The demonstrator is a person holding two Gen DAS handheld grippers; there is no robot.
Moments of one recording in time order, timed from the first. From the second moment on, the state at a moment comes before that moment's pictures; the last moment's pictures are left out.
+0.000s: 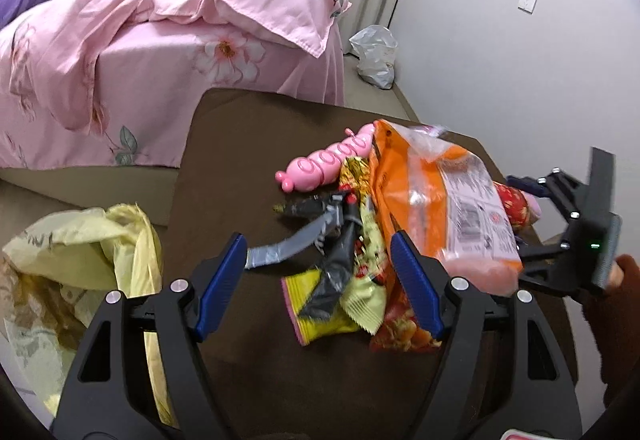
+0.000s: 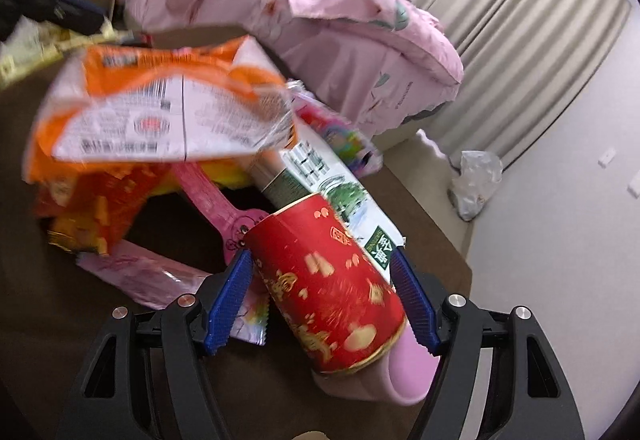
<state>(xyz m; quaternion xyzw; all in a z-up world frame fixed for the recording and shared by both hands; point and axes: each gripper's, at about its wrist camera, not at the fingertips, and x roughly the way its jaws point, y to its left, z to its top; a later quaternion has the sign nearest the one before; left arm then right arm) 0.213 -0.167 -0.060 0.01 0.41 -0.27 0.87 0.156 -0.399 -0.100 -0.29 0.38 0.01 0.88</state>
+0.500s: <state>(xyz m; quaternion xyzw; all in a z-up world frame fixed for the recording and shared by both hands) 0.197 -0.212 -0.068 -0.05 0.45 -0.29 0.84 0.074 -0.400 -0.065 -0.01 0.36 0.05 0.93</state>
